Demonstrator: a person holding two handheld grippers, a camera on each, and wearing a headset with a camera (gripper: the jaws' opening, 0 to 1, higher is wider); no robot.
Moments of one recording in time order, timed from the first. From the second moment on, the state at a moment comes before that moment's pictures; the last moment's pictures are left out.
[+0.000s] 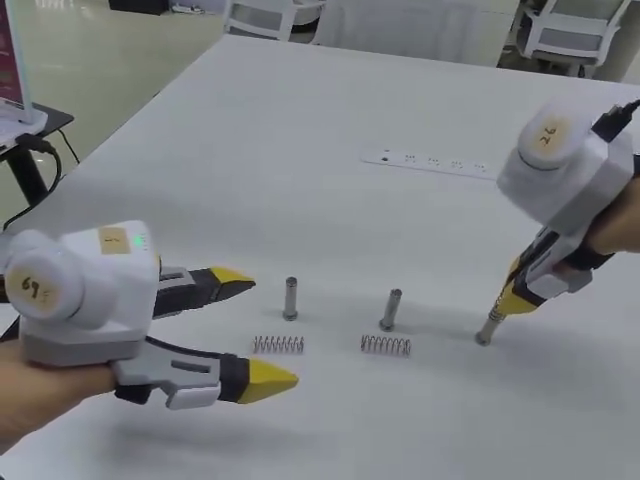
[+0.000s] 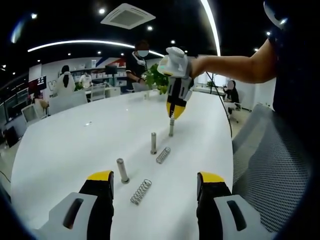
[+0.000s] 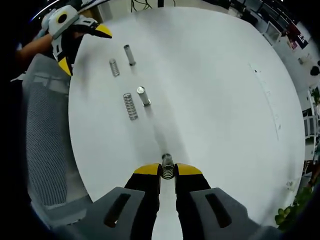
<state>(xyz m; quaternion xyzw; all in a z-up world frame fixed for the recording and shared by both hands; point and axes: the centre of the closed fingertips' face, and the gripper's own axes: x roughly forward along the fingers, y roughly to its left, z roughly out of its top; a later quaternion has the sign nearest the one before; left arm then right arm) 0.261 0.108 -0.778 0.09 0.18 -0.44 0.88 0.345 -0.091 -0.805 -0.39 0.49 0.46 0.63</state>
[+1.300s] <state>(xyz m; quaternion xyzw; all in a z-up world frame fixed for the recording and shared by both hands) 0.260 0.109 -0.779 0.09 0.18 -0.44 0.87 0.341 -0.081 -0.832 -0.38 0.49 0.47 0.63</state>
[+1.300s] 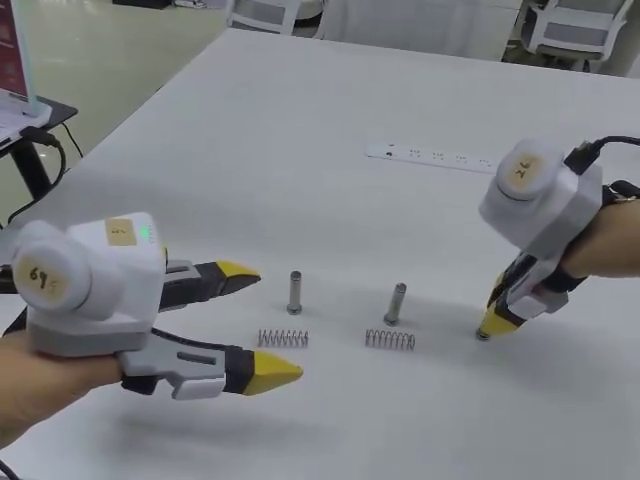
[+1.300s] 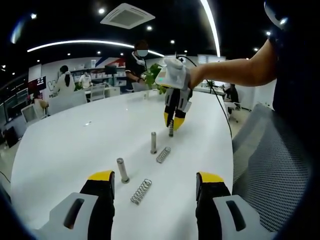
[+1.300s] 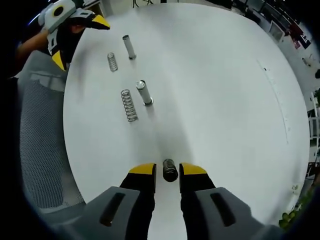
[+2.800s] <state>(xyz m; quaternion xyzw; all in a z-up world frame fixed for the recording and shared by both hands) 0.256 0.106 -0.776 0.09 0.17 -0.44 0.87 0.308 -0.011 -0.830 -0.42 0.43 0.55 0.58</state>
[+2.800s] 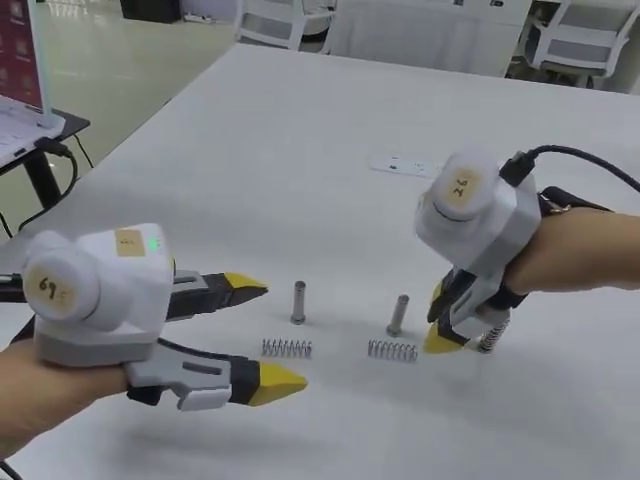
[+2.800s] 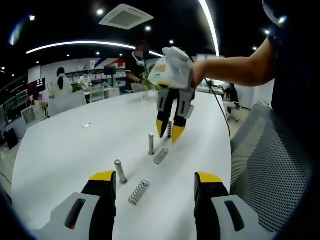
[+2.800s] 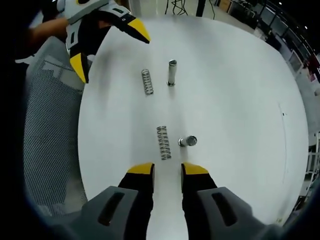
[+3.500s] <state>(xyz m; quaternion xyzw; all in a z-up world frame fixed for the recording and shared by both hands) 0.254 0.103 -0.777 0.09 0.18 -0.45 0.87 0.308 -0.003 -0.859 -0.43 0.43 0.56 0.56</state>
